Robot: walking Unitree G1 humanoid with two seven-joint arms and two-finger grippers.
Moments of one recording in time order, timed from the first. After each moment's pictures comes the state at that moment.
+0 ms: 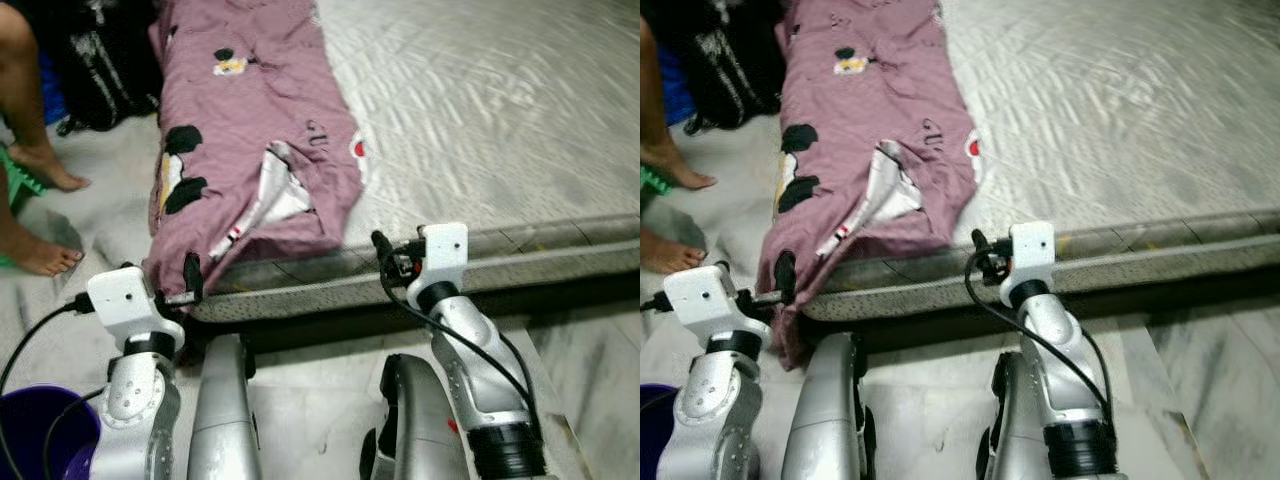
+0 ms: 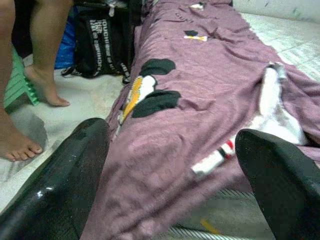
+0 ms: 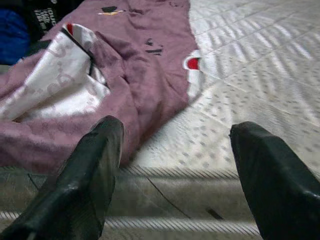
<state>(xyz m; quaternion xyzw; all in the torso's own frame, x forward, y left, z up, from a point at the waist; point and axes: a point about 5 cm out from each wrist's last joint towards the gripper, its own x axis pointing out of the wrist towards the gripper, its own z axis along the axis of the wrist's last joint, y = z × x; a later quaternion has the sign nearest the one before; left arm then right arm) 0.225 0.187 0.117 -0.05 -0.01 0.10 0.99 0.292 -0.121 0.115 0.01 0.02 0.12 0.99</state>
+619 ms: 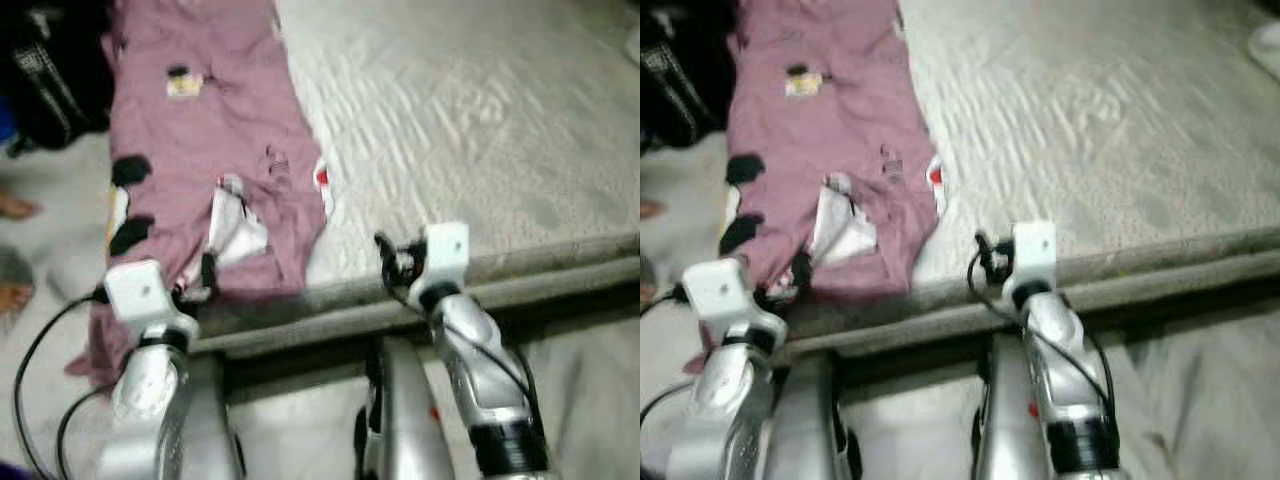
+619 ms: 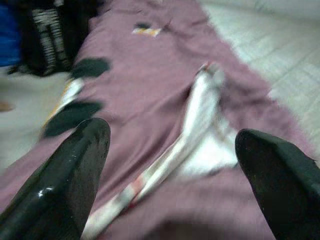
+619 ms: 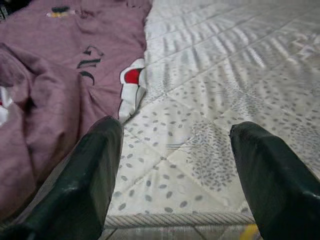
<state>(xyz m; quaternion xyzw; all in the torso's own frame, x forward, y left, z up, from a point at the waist) 0.229 0.178 0.112 -0.06 0.01 0.08 0.99 0.296 -0.127 0.113 0.01 0.03 0.11 0.99</state>
